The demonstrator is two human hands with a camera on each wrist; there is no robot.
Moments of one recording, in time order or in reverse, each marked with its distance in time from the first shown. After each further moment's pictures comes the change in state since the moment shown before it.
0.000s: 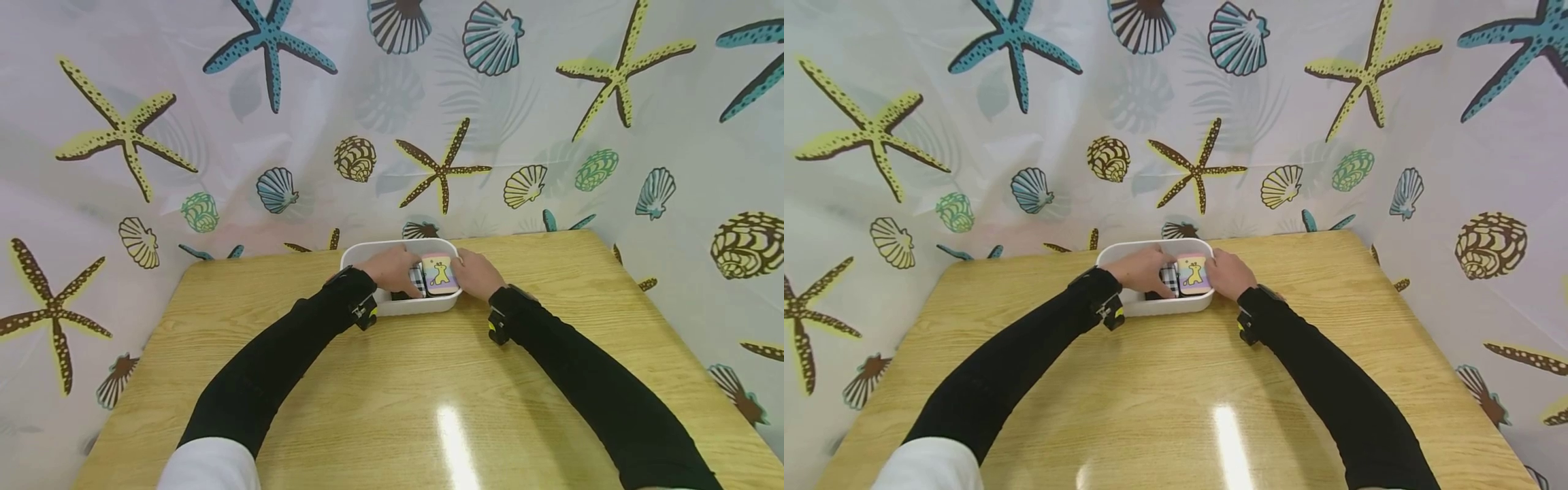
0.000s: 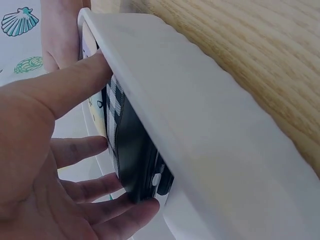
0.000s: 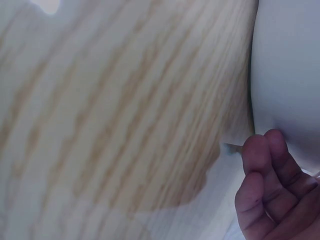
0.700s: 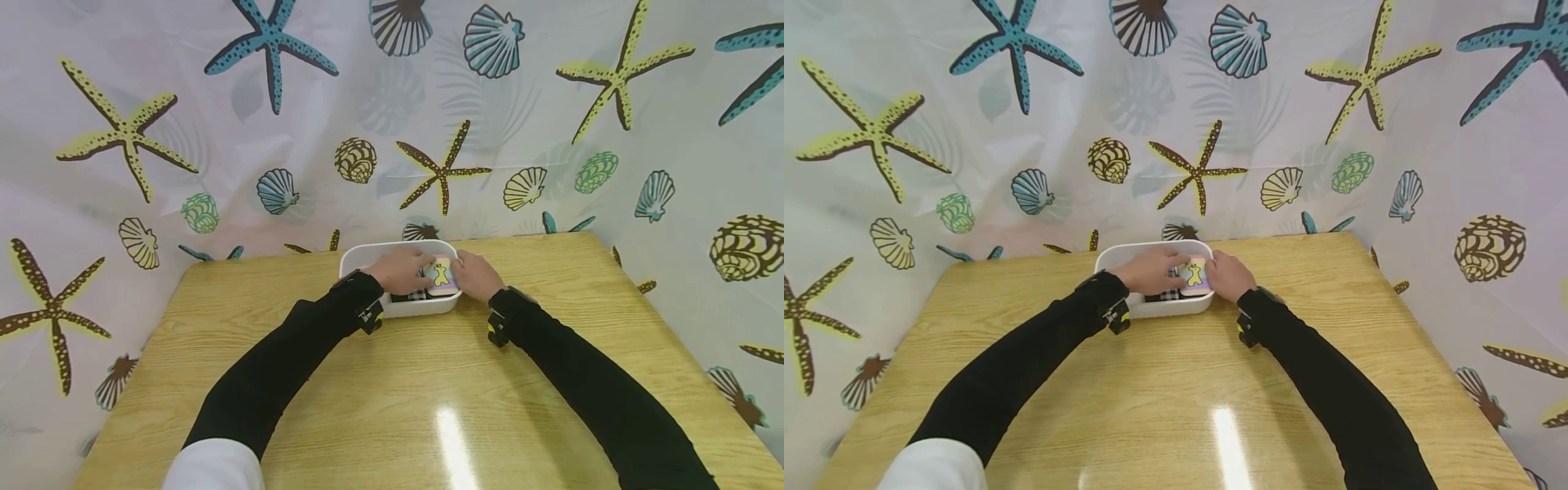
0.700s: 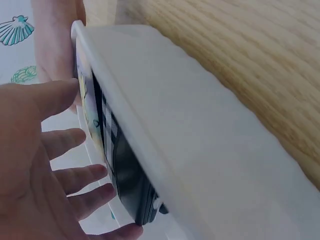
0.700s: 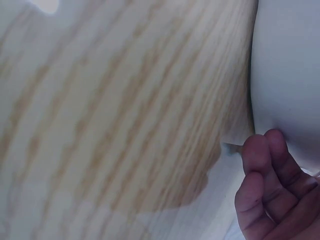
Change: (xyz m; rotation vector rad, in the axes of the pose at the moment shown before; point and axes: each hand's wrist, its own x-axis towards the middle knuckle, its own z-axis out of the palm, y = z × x) left_hand 0.005 0.009 0.004 0.054 0.029 0.047; right_hand -0.001 0.000 0.000 0.014 -0.014 -0.018
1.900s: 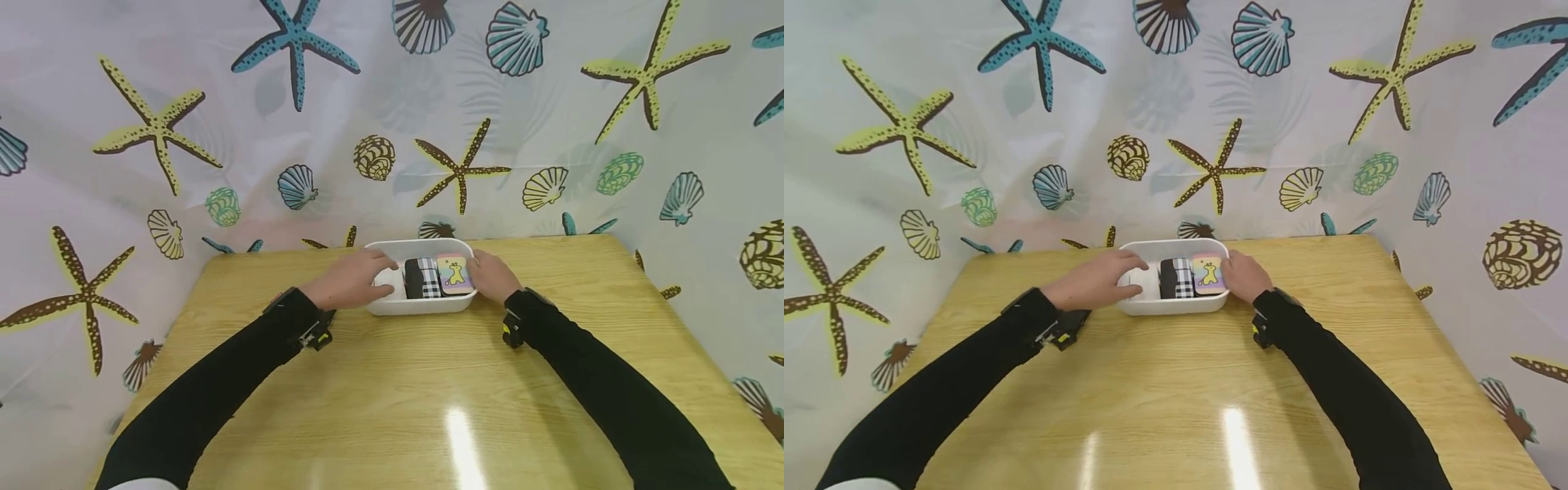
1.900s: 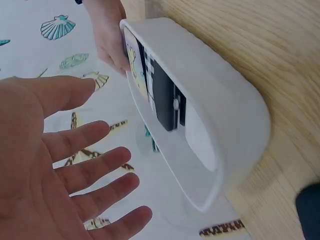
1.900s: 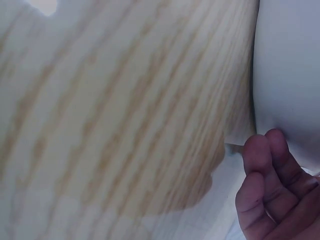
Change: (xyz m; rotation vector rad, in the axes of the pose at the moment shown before) left_hand -0.116 -0.035 -0.018 -0.026 0.194 0.013; right_hand 0.001 0.001 0.003 0.025 -0.020 0.036
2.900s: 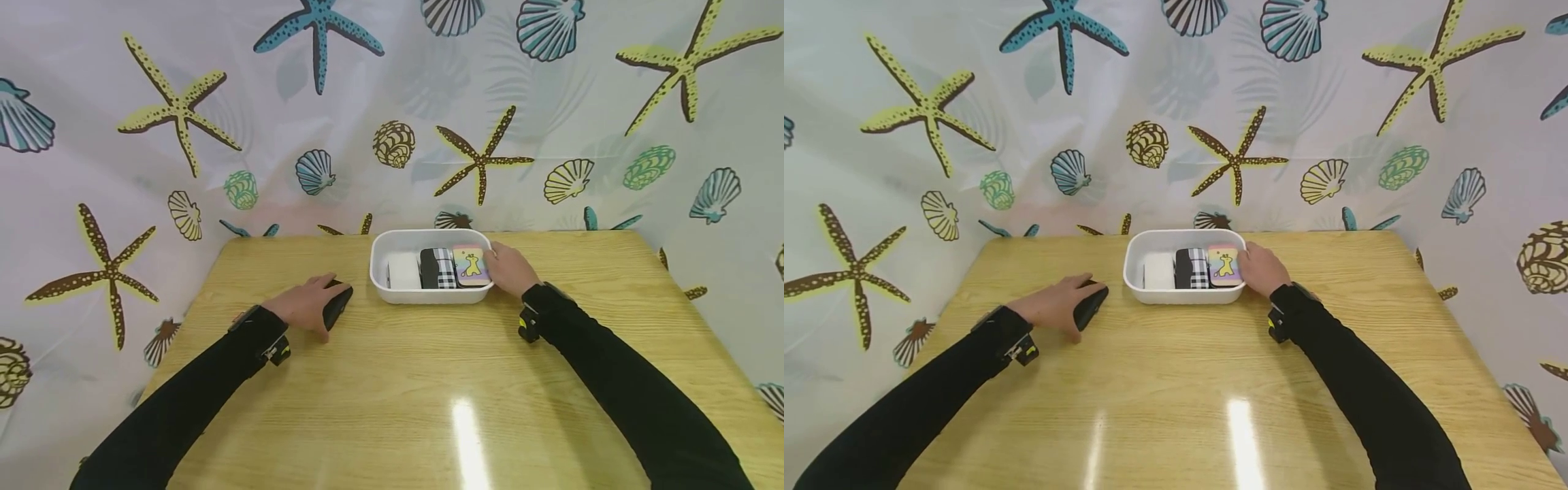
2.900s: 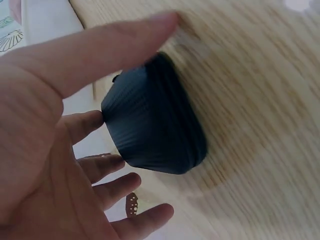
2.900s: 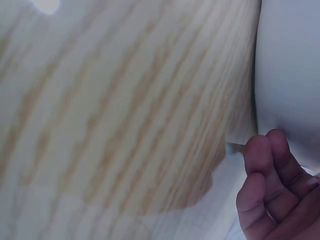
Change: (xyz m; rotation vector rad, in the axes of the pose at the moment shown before) left_hand -0.084 -0.094 0.051 -0.025 -0.280 -0.241; right_hand -0.001 -0.006 -0.001 -0.022 -0.013 0.010
